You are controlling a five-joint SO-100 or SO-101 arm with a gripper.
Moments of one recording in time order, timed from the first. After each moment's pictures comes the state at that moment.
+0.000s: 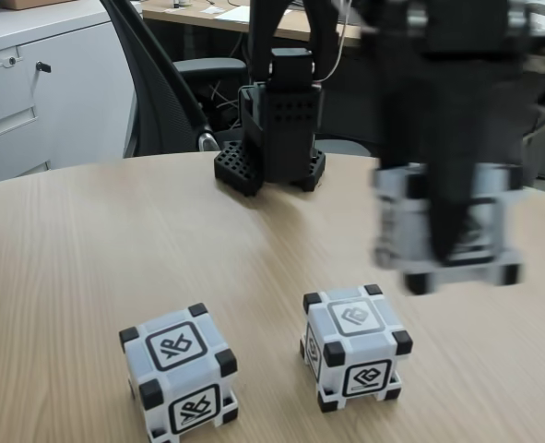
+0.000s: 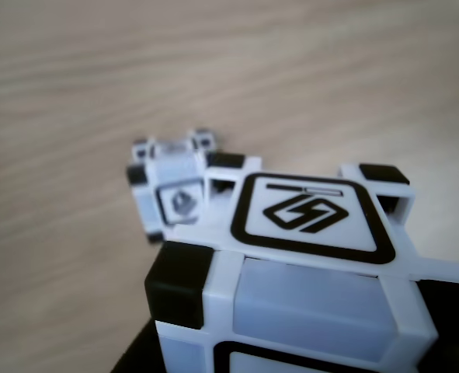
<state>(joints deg) 0.2 84.2 66.9 99.1 11.2</state>
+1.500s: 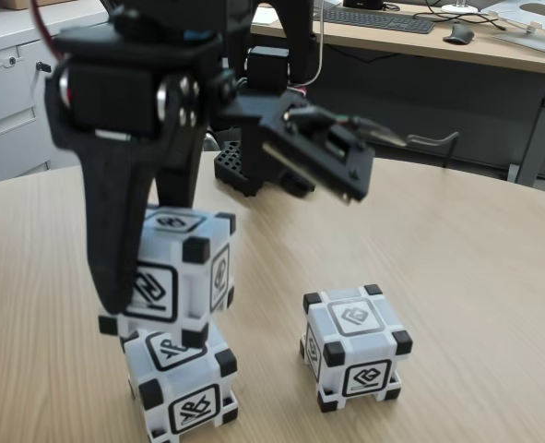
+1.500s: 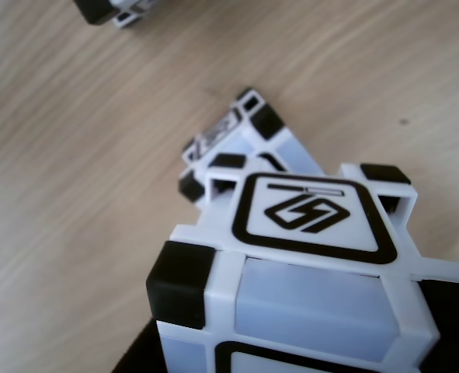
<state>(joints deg) 24.0 76.1 67.1 98.7 5.3</state>
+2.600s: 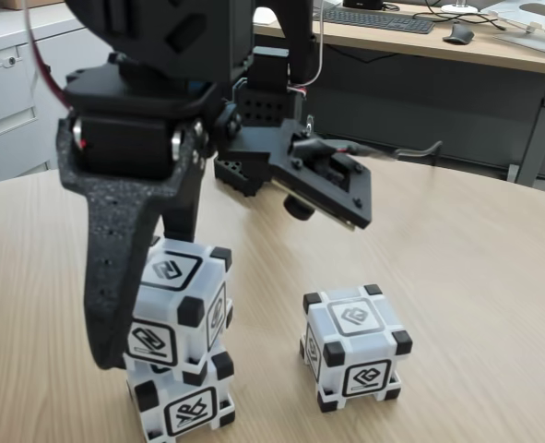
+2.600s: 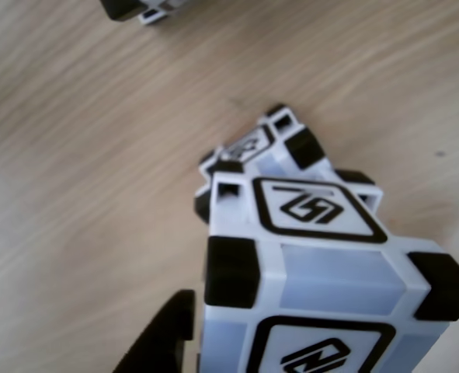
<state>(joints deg) 23.6 72.9 67.1 98.7 1.3</state>
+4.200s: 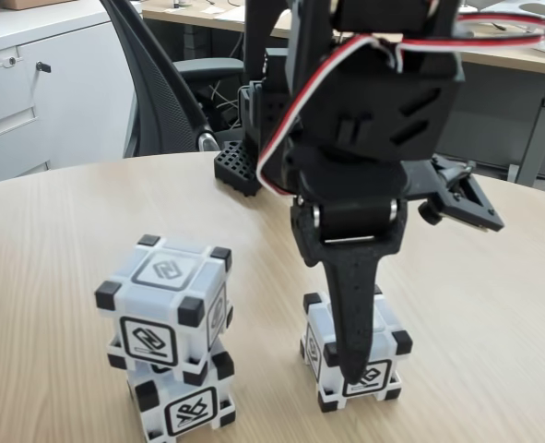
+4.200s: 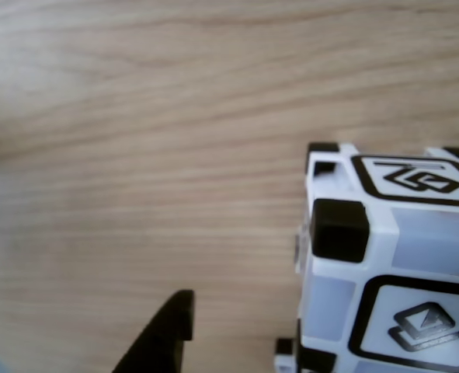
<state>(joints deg) 3.3 73.0 82.6 98.3 1.6</state>
